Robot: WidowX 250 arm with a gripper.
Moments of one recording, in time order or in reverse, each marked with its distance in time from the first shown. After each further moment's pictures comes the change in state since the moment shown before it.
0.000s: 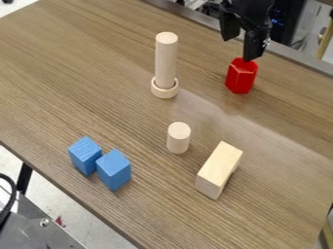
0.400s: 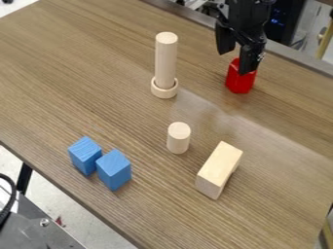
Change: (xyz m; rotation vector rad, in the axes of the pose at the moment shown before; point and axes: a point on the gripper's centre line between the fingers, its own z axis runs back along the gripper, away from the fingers) arm -0.008 -0.005 -0.023 -0.024 0.056 0.000
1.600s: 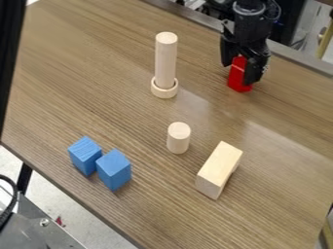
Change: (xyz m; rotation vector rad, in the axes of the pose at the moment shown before) arm 0.016 0.002 -0.036 -0.020 0.037 0.036
